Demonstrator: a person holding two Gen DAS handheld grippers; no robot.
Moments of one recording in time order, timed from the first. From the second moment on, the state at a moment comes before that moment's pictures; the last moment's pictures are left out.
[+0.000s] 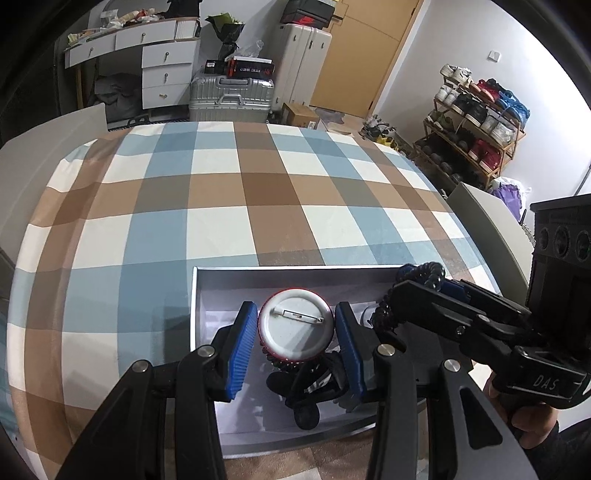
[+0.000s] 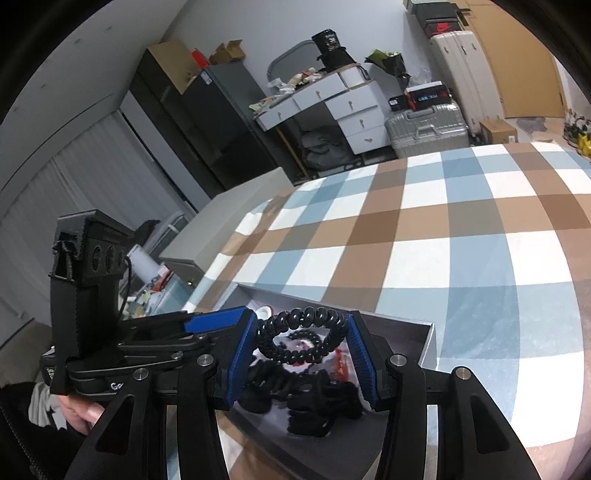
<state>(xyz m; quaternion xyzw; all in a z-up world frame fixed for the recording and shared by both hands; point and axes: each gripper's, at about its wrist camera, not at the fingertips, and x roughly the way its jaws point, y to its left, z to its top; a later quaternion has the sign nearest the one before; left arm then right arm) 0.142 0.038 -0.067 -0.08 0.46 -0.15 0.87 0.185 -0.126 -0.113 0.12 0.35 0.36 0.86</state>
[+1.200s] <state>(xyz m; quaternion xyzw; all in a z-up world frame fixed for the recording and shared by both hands) 0.087 0.038 -0.036 -0.05 0.41 -0.14 0.90 0.114 -0.153 -0.077 0.11 0.30 0.33 0.89</state>
